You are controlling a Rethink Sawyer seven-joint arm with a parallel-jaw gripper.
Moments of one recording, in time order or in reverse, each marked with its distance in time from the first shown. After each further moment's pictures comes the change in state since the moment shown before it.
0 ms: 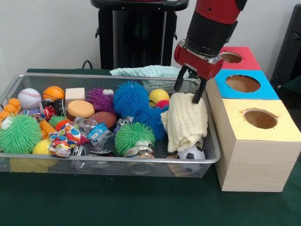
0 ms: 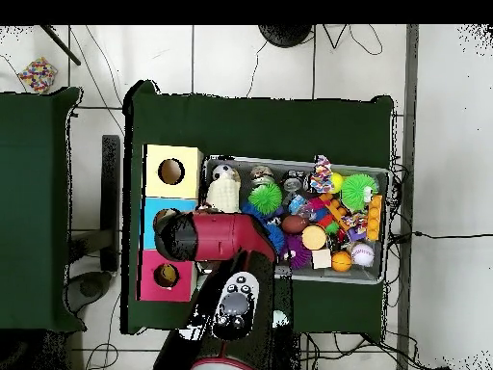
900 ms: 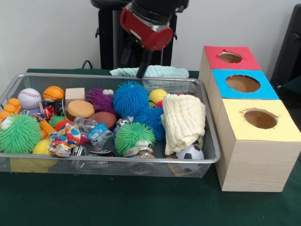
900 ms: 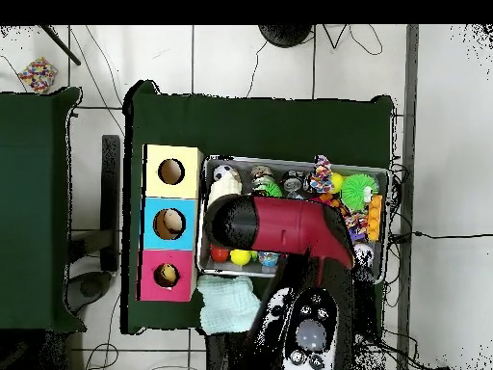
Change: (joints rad) arm -0.163 -0.137 -0.026 -0.085 -0.128 0.201 0.000
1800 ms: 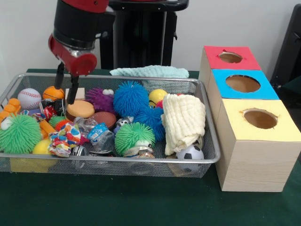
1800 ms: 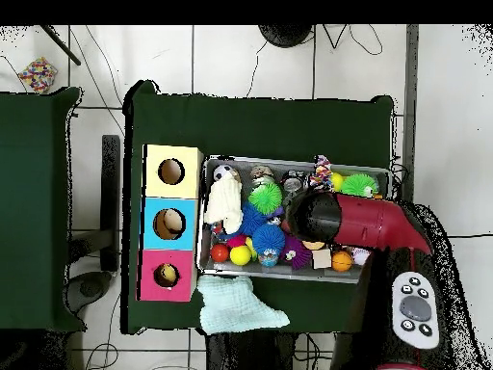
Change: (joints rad) arm -0.287 0.085 0.144 -0.057 -0.163 -0.136 -0.007
